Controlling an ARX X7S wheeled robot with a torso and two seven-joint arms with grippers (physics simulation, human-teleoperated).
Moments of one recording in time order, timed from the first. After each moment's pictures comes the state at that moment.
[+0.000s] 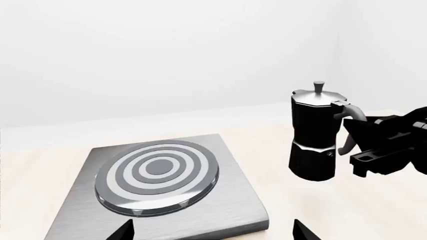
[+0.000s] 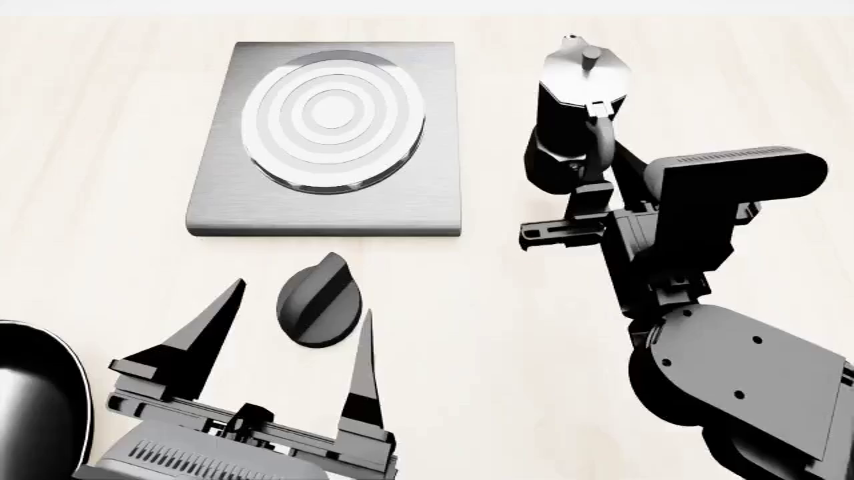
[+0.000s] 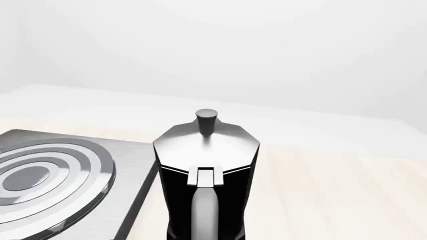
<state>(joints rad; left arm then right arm) -0.26 -0.76 0.77 0.96 -0.45 -0.31 -0.86 1.16 0.88 -1.33 -0.28 1.00 -0.11 0.91</state>
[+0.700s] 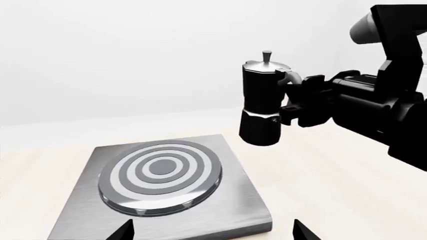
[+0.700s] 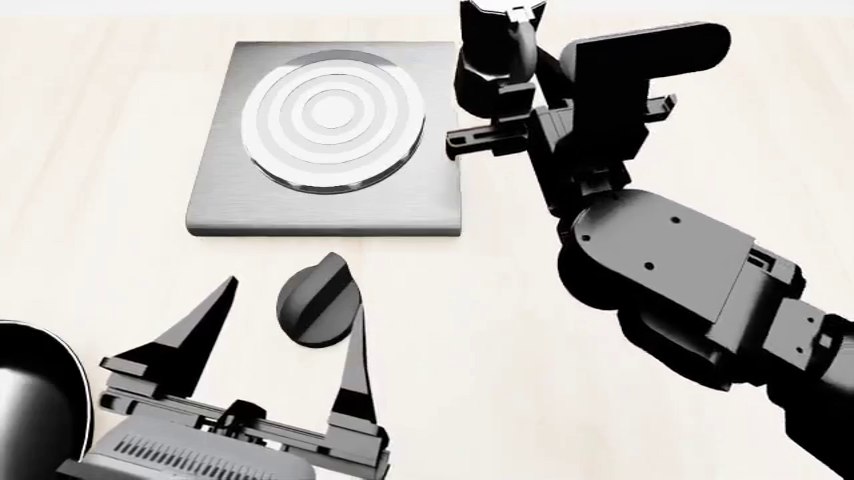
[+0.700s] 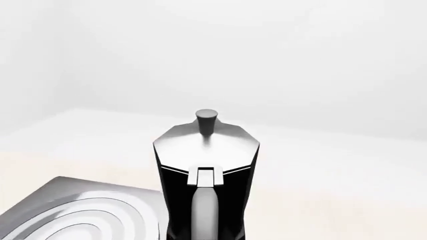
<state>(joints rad) -0.26 -0.78 0.76 0.96 -0.47 -0.28 -0.86 1.36 0.59 -1.28 -0.01 1.07 -0.02 0.75</state>
